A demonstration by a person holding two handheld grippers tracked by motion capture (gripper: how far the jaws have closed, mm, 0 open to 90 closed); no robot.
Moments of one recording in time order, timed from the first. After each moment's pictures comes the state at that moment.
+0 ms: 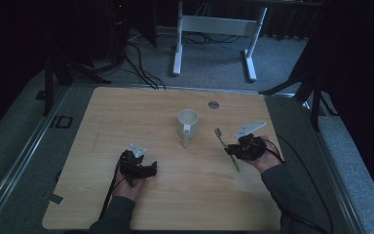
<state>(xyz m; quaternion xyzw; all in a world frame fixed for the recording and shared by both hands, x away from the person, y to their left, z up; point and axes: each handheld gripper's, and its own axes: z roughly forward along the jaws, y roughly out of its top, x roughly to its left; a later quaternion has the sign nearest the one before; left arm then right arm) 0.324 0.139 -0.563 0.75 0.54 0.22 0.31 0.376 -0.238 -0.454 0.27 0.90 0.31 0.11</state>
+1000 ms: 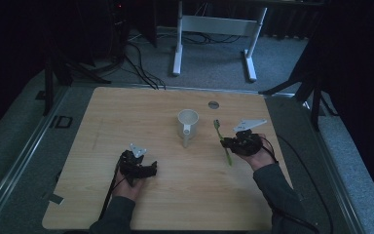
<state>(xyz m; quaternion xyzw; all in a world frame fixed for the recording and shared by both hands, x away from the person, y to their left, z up) 0.324 0.139 -0.563 0.75 0.54 0.22 0.31 0.384 -0.228 -0.452 0.31 0.87 0.37 0.13</state>
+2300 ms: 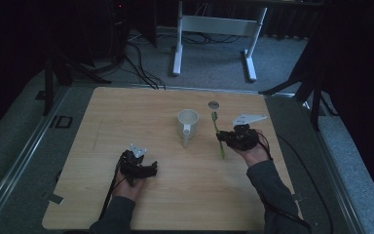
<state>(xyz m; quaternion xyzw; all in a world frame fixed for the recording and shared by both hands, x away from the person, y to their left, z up) 0.324 0.138 -0.563 0.75 0.54 0.22 0.31 0.392 -0.217 -0.442 0.32 0.84 0.41 0.13</state>
